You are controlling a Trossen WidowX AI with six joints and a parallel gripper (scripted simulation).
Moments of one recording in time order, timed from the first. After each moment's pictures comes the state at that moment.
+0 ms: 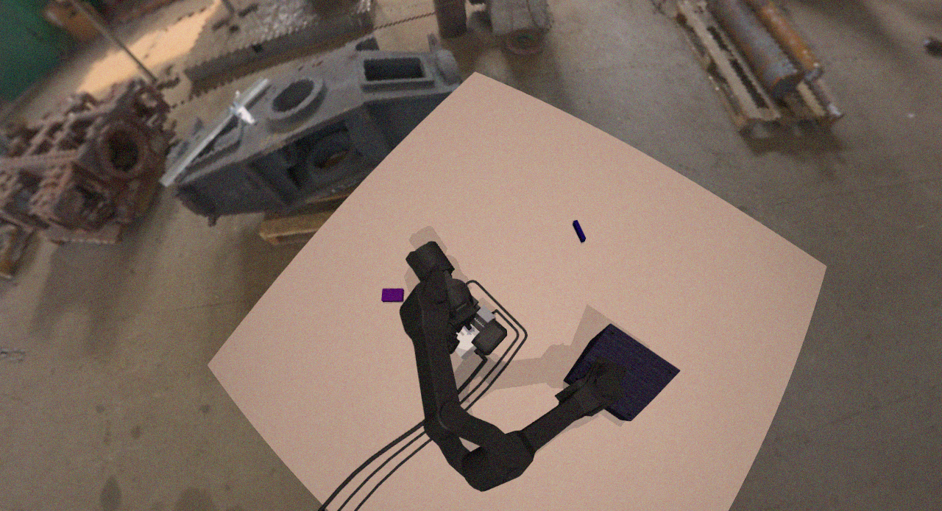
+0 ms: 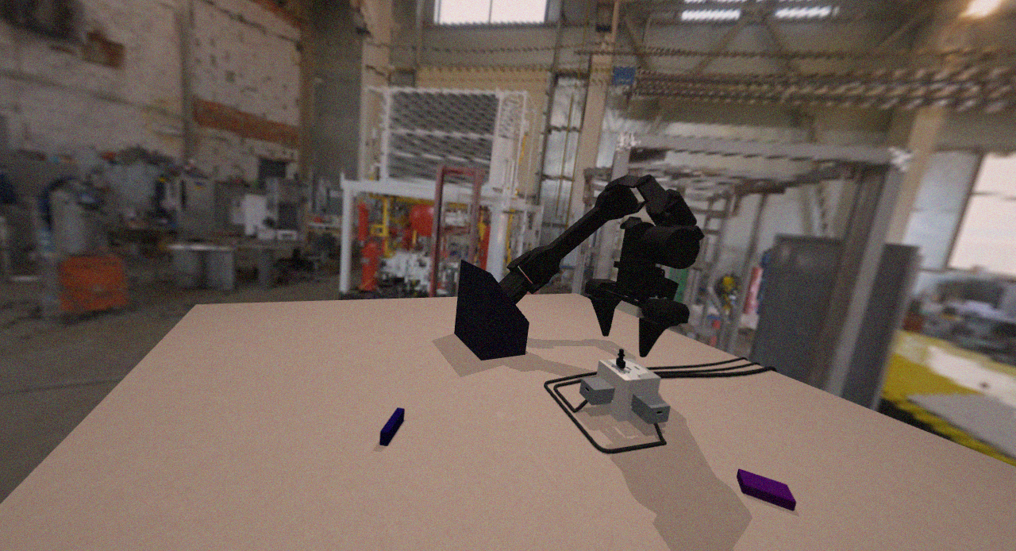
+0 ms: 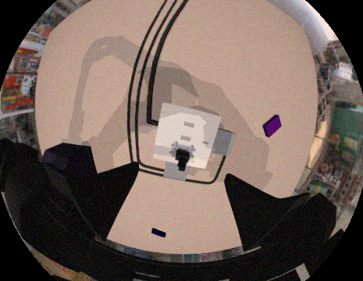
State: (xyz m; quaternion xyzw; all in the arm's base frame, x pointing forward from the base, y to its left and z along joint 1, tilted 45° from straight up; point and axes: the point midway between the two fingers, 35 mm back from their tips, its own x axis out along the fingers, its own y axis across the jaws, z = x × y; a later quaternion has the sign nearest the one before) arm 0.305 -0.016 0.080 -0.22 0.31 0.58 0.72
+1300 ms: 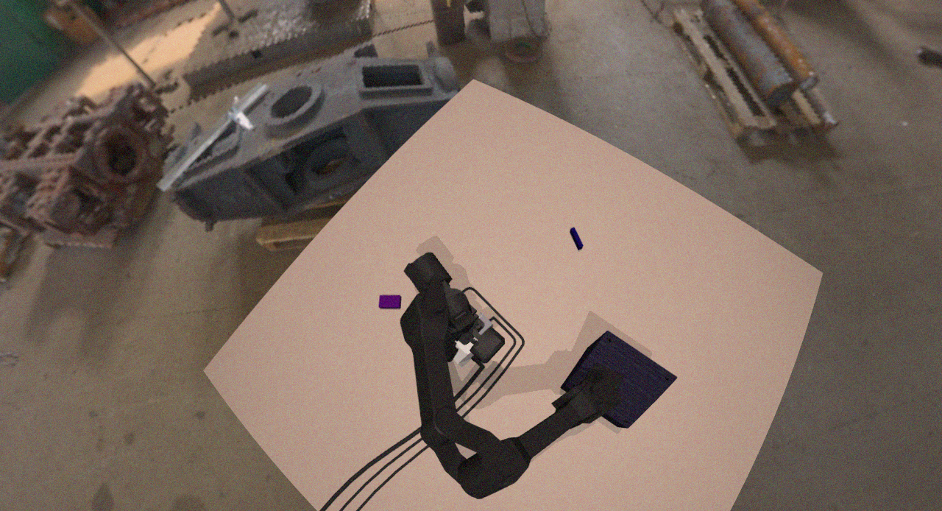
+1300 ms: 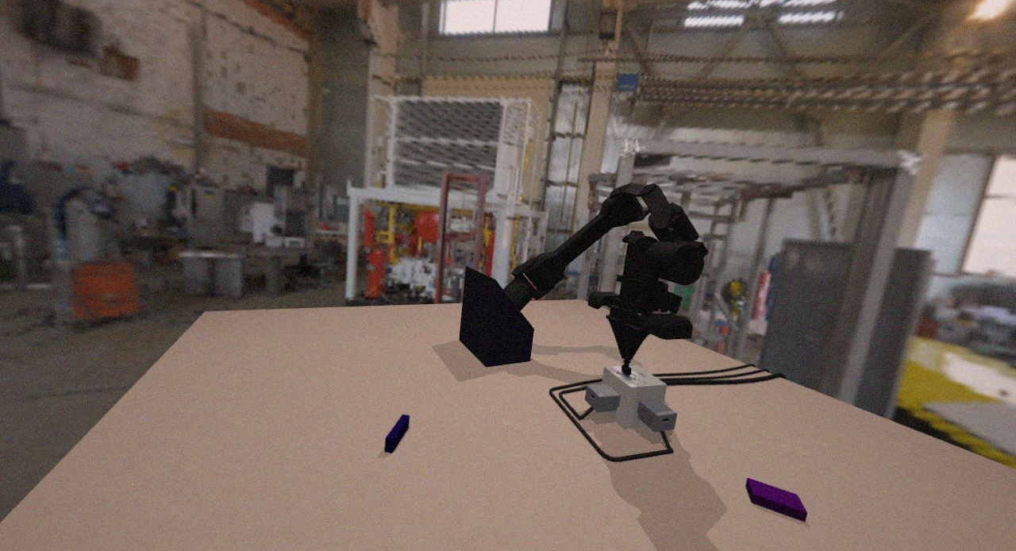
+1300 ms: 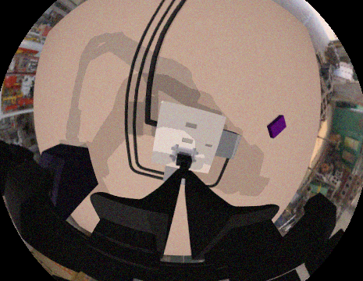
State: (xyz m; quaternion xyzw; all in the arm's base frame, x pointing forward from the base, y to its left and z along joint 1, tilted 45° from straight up) arm 0.306 -0.006 0.070 -0.22 0.32 0.58 0.72
